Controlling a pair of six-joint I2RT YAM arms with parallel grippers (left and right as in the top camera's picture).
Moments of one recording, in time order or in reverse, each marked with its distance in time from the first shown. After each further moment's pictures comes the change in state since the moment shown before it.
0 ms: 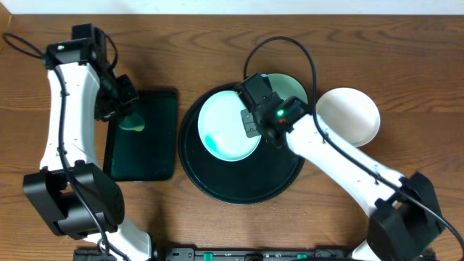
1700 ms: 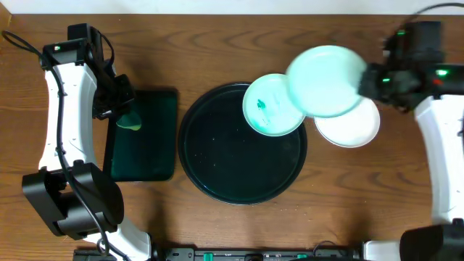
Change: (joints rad) left arm 0.010 0.000 0.000 0.028 0.003 0.105; right arm -0.788 -0.157 0.187 -0.323 -0.379 -0.065
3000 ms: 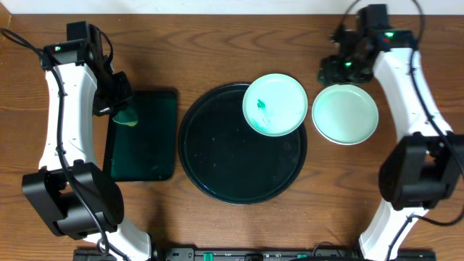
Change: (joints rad) left arm 0.000 0.000 -0.008 0.059 -0.046 0.003; right arm 0.133 0.438 0.232 0.039 -0.120 -0.361
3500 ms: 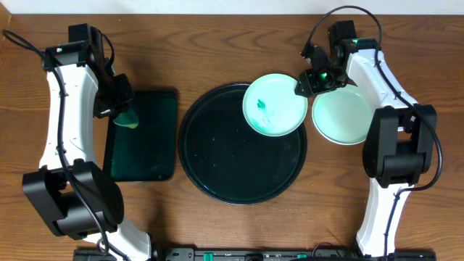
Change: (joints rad) left arm 0.000 0.000 -0.020 0.007 0.000 0.000; right arm 0.042 0.201 -0.001 0.089 -0.151 -0.148
